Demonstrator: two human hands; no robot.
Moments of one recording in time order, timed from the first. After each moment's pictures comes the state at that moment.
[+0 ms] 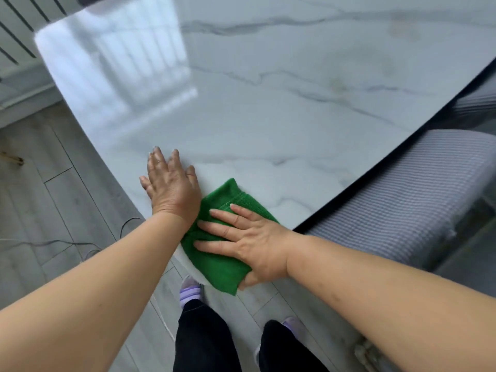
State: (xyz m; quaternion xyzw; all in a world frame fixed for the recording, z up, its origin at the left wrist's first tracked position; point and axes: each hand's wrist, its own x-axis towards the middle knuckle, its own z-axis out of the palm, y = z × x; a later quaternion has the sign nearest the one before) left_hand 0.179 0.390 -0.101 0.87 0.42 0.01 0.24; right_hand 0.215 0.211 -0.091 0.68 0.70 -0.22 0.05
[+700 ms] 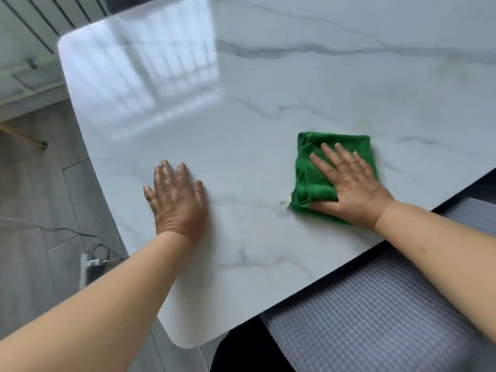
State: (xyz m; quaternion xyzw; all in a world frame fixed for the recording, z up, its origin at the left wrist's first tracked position) left_hand 0.233 0.399 -0.117 0.86 0.48 0.00 0.19; right_hand 0.441 0.167 -0.086 0.87 0.46 -0.16 0.06
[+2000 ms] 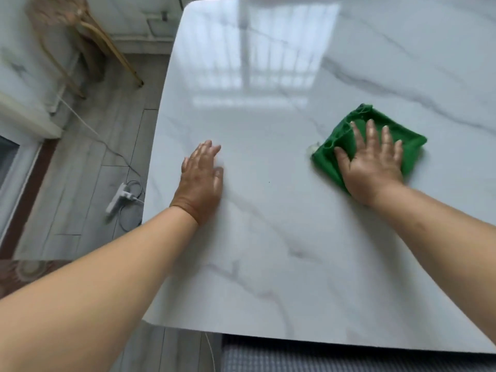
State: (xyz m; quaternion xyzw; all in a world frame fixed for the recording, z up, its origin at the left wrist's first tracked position) left_hand 0.233 0.405 -0.114 0.80 0.50 0.19 0.27; right_hand 0.525 0.313 -0.103 0.88 0.46 -0.10 0.02
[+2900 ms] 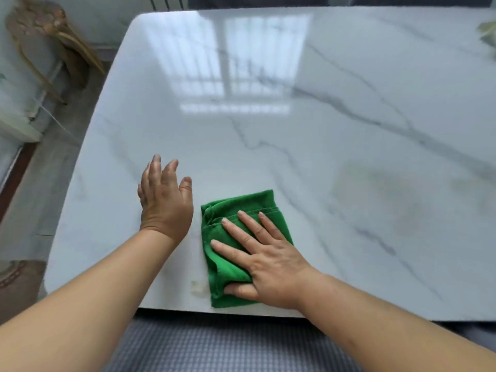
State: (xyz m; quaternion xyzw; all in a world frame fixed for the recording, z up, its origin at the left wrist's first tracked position) left_hand 0.326 0.293 -0.086 0.73 0.64 0.16 0.18; right_hand 0.488 0.143 -0.109 0.55 0.83 -0.11 0.01
